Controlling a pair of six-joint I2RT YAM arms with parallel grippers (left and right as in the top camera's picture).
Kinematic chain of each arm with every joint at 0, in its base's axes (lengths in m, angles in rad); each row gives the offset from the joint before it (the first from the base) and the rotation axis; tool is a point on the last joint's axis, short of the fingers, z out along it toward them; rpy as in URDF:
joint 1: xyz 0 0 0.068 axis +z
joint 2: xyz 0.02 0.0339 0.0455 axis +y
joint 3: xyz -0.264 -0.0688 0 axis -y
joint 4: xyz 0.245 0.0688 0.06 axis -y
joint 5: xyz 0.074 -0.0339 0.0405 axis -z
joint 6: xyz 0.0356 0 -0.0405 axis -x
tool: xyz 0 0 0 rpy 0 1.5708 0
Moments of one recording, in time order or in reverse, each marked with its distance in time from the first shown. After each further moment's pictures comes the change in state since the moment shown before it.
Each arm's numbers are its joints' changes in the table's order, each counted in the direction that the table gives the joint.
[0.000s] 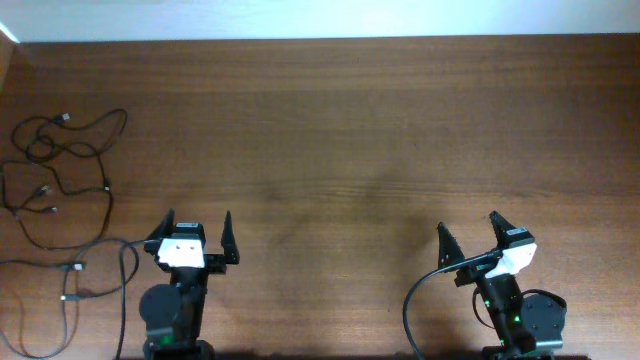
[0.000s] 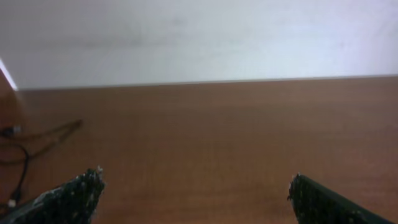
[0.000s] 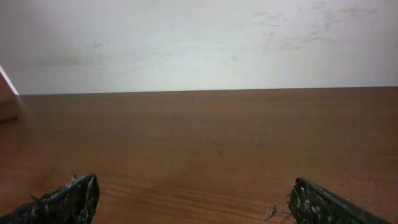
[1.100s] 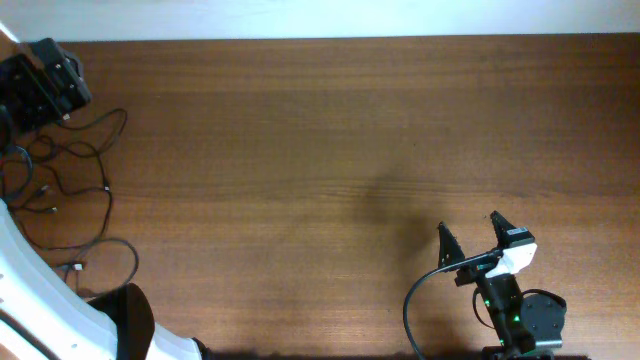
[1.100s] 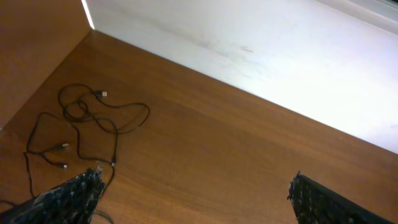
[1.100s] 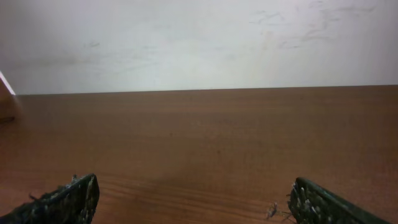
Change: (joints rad) left arm 0.308 1.506 2.782 -1.821 0.094 0.165; right arm -0.001 0.004 0.000 0.000 0.008 0.001
